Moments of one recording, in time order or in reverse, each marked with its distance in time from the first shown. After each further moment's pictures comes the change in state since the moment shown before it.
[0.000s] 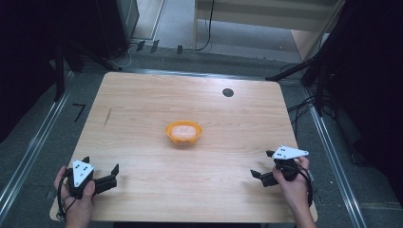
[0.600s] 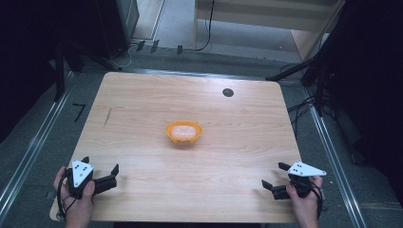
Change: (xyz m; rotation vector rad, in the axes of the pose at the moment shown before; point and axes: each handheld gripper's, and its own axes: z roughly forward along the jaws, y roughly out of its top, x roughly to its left) left arm 0.000 0.000 -0.001 -0.003 0.001 -0.004; right arm 0.000 -0.053 -0.028 -0.085 -0.054 0.082
